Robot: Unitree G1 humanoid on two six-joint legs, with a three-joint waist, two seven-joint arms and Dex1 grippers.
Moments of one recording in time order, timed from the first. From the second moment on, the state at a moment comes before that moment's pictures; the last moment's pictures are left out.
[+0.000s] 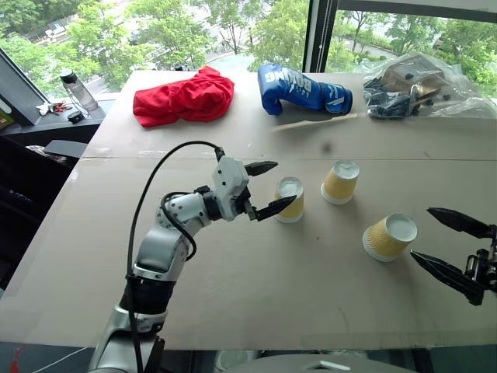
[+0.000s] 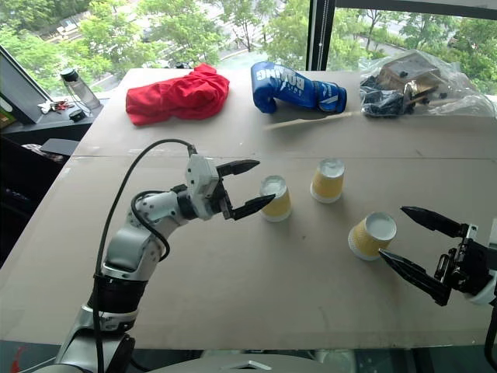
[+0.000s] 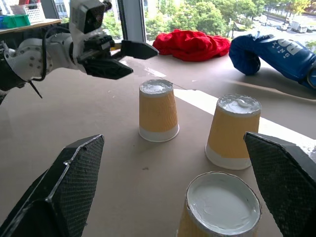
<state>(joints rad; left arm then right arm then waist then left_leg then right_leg) -0.34 0.53 -0.05 -0.28 -0.47 0.30 -0.94 0.43 -0.67 -0.61 -0.53 0.83 0.28 1.09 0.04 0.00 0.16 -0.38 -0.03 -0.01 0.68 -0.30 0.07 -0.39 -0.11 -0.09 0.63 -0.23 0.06</state>
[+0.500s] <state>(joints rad) -0.31 0.89 0.14 -0.51 -0.86 0.69 -1.09 0.38 -0.63 -0.44 -0.42 0.62 0.26 0.96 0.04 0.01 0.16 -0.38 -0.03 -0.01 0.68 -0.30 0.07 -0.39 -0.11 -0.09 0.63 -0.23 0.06</state>
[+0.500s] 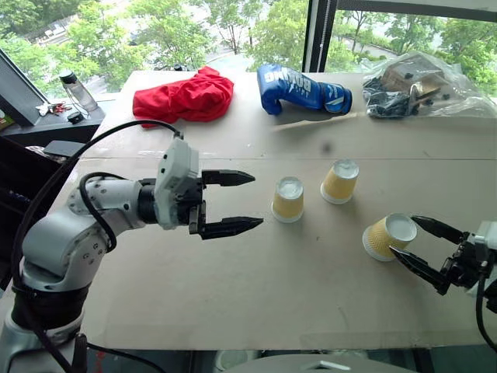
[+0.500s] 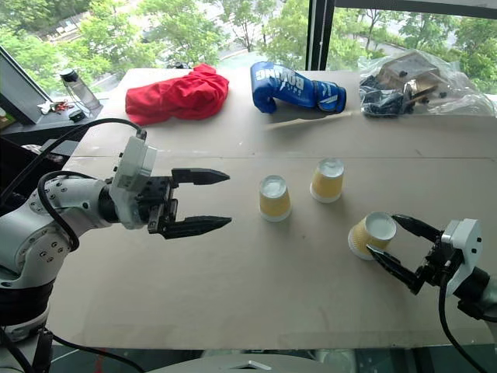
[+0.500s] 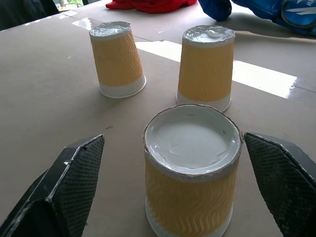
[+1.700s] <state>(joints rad) -0.15 0.92 0.20 -0.56 -0.82 0.57 -1.20 0.18 -0.60 -0.26 -0.38 0.57 0.27 0.92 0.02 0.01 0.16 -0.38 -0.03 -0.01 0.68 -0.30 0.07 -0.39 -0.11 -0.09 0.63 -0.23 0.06</state>
